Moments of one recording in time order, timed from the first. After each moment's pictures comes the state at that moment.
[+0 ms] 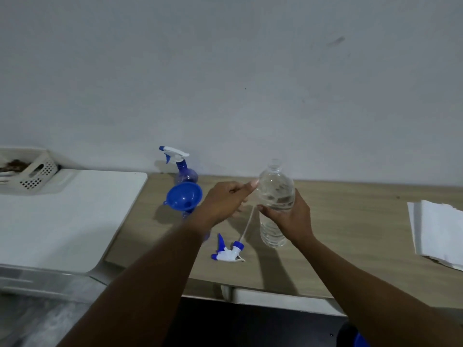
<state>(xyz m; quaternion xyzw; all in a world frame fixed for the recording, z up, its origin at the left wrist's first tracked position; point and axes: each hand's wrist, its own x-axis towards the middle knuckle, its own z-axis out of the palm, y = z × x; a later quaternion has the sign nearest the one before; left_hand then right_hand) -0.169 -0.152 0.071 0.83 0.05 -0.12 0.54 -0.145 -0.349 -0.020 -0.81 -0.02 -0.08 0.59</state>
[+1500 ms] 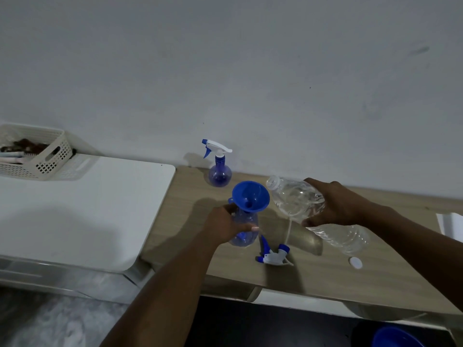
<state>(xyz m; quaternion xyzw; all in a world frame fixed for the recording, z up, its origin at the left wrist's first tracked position) -0.160 0.000 -0.053 0.88 0.01 -0.11 0.47 -0.124 -0.290 0.078 -0.94 -0.26 0.11 0.17</state>
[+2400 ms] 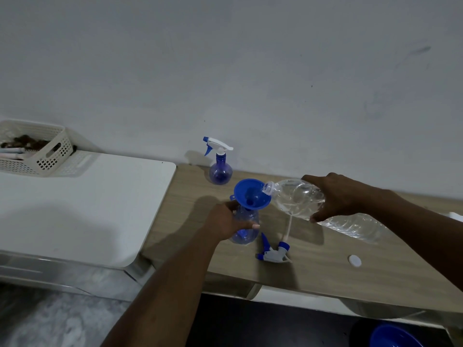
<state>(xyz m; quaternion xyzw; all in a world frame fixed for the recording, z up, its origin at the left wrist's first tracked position) -0.164 -0.001 -0.042 0.86 0.01 -0.11 0.51 -0.112 -0.280 0.096 -0.96 -0.22 0.17 -0.01</state>
